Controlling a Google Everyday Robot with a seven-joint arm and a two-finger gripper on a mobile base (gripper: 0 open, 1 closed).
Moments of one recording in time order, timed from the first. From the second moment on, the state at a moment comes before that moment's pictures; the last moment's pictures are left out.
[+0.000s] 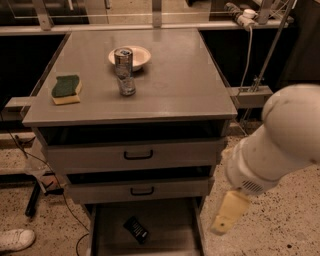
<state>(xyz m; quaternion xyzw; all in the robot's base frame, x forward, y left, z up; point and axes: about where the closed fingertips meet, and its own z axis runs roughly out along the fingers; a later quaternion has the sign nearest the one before) 0.384 -0.142 0.783 -0.58 0.80 0.05 0.14</state>
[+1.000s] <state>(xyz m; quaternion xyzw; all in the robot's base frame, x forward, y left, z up) 0.390 -0.059 0.656 -0.53 0.83 0.12 0.13</state>
